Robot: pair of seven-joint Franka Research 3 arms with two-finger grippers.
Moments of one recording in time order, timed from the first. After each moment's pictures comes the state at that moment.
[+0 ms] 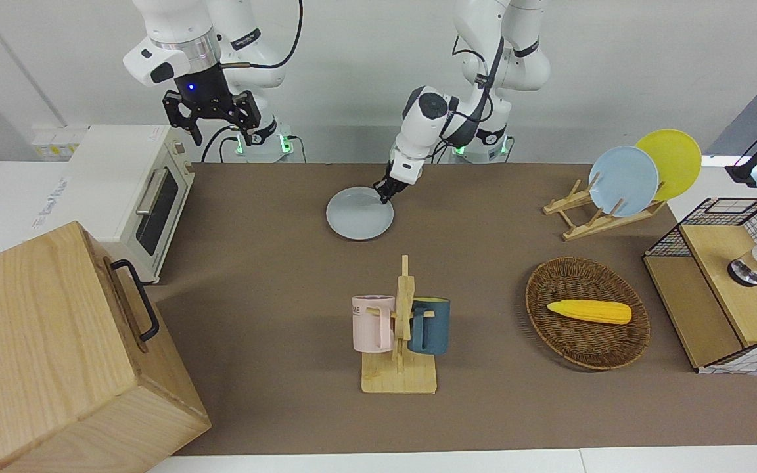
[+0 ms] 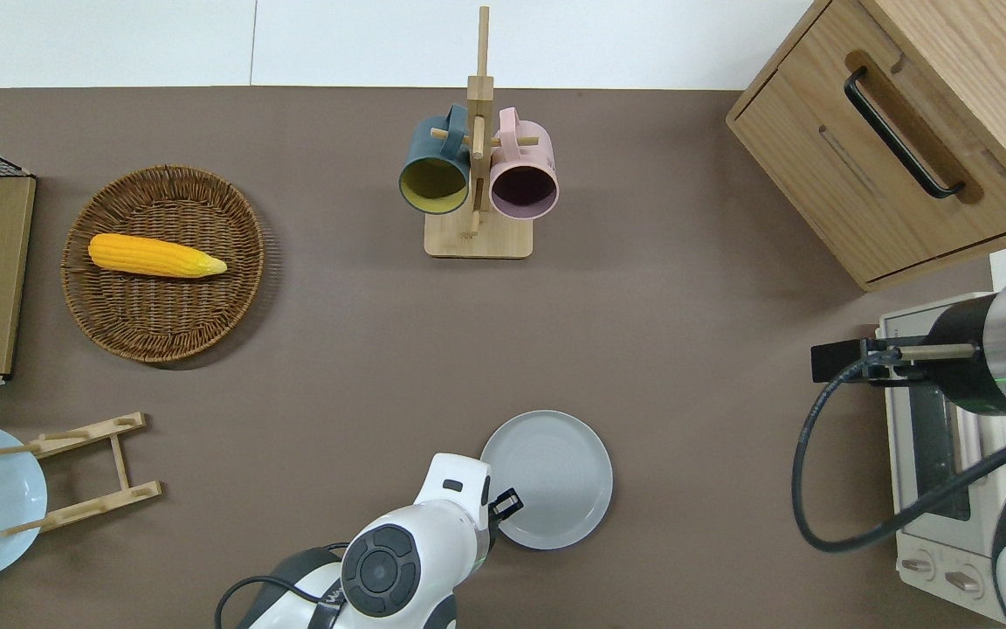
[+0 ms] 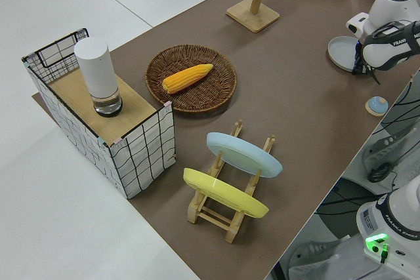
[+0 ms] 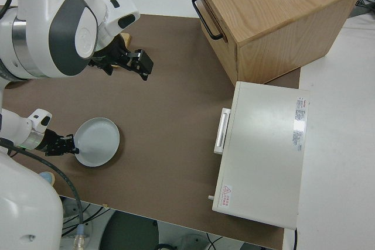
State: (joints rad) left arm -0.31 -0.01 -0.52 -2.51 -0.49 2.64 -0.94; right arm -0.25 -0.12 0.37 -1.63 0.05 1.51 0.17
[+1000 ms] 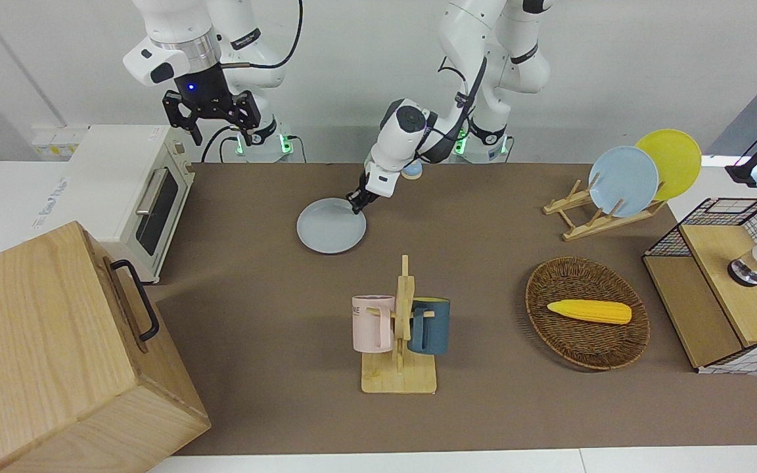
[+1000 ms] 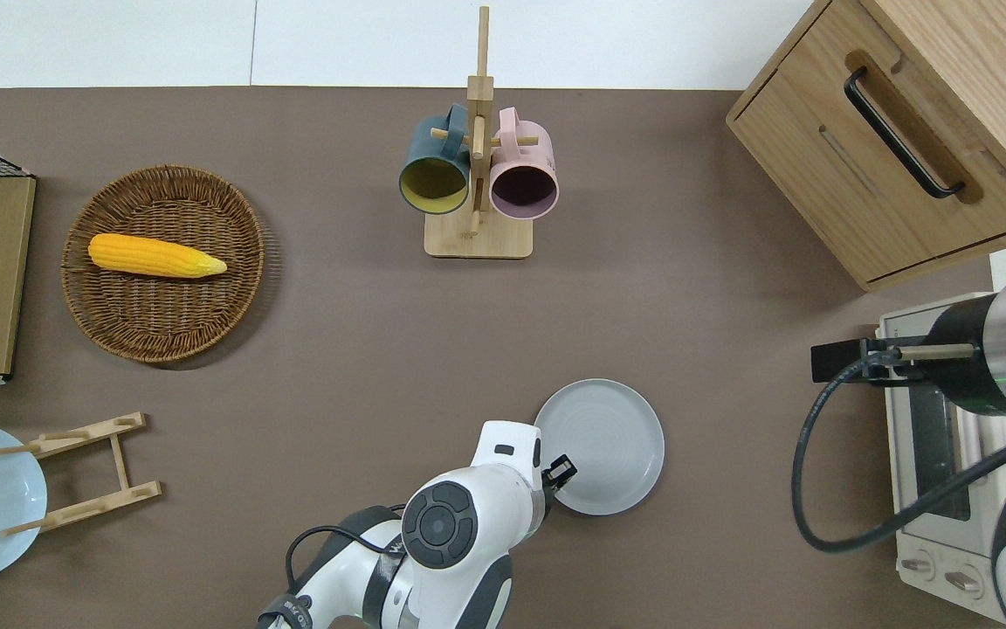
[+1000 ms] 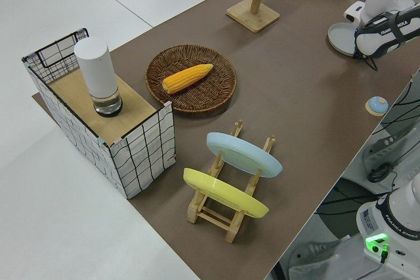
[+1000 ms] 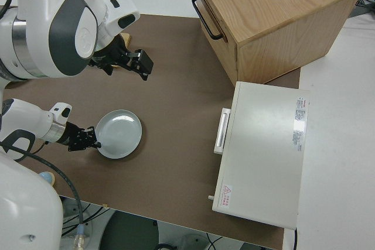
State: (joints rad) left arm -0.47 0.18 -0.40 -2.31 -0.49 2.70 -1.04; right arm -0.25 -0.12 0.37 -1.63 0.05 1.51 0.17
